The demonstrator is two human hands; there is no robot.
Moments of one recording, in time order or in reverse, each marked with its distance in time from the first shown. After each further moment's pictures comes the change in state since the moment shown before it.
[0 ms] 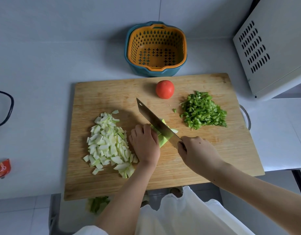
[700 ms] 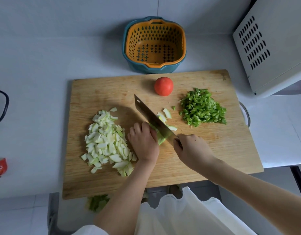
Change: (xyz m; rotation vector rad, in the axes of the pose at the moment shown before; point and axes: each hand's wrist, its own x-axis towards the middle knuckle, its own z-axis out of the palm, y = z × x) left_hand 0.001 0.001 0.001 -0.033 0.000 -0.020; right_hand 0.008 -0.004 0.010 0.048 -0.010 0.025
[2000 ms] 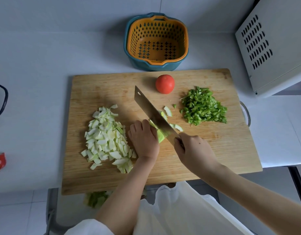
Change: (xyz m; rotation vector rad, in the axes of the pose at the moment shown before) left_hand 0.001 -0.001 0.002 0.002 0.038 0.019; right_hand -0.013 -0.003 -0.001 0.048 0.090 -0.023
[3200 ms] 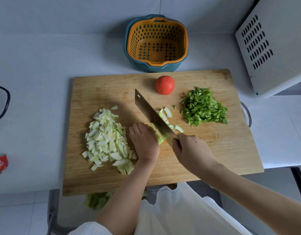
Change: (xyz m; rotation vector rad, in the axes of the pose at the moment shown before) left_hand -0.004 -0.002 0.004 0.006 0.036 -0.028; right_hand 0.005 -0.002 0.001 -0.037 -0.041 0.006
